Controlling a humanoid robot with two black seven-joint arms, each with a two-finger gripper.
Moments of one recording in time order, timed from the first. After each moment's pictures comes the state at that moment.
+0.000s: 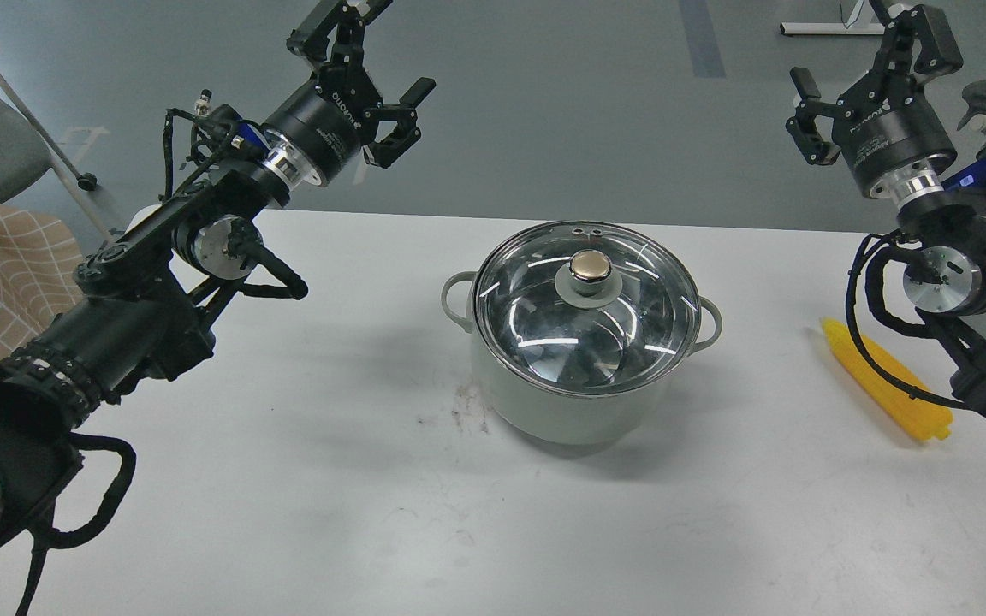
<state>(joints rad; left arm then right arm) -0.90 0.24 -0.80 -0.69 0.31 -0.49 -0.29 0.93 -0.38 0.60 0.66 -0.12 0.31 0.49</state>
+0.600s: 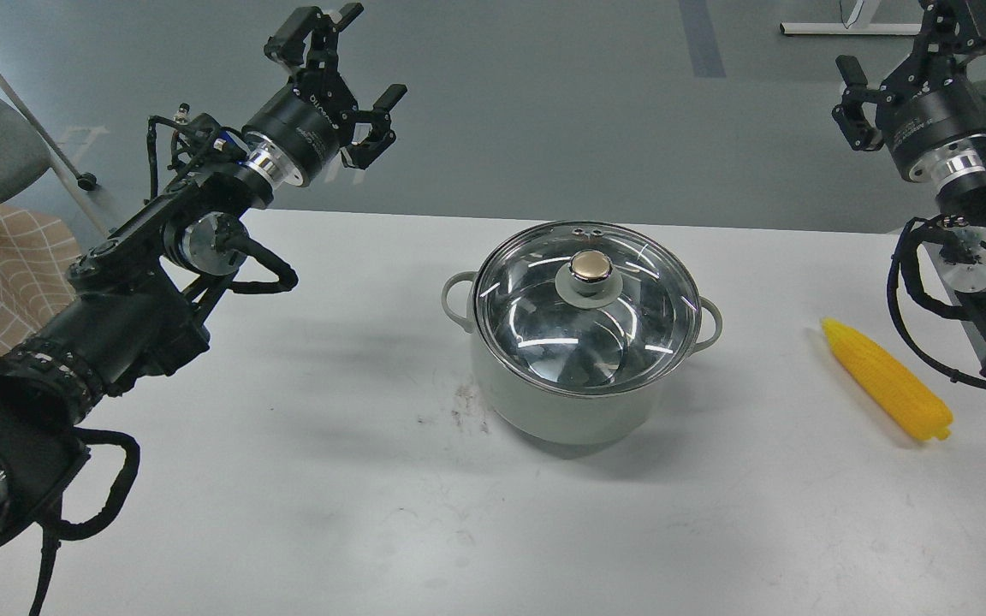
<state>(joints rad) -0.91 0.23 -0.82 -0.60 0.28 -0.49 -0.29 1.00 -0.38 0.55 0.50 -0.13 0.31 0.49</state>
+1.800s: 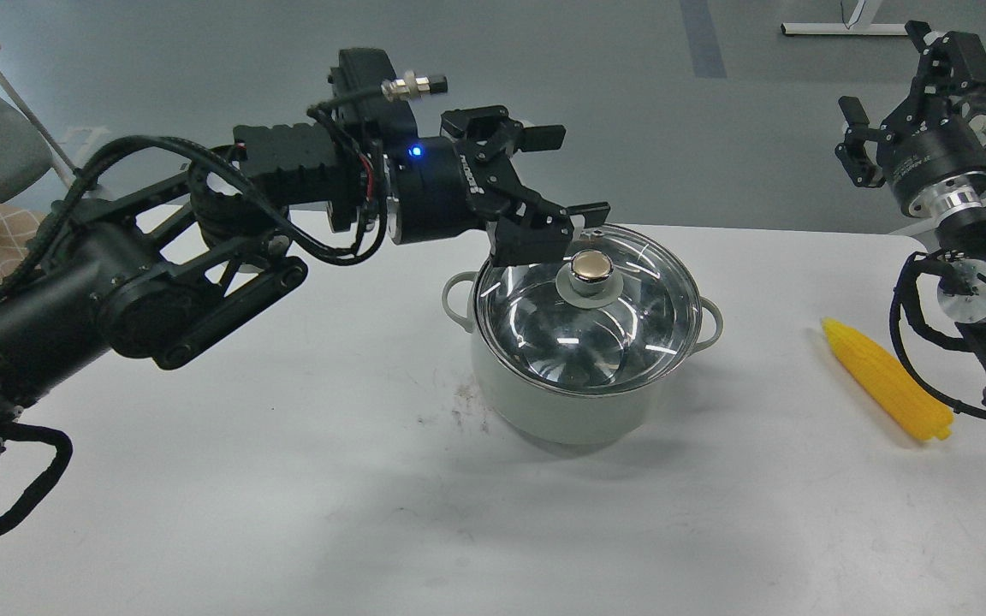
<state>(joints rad) -0.96 0.38 -0.60 -1.32 2.16 -0.16 -0.47 0.92 -0.40 0.55 0.53 -0.13 0.28 0.49</state>
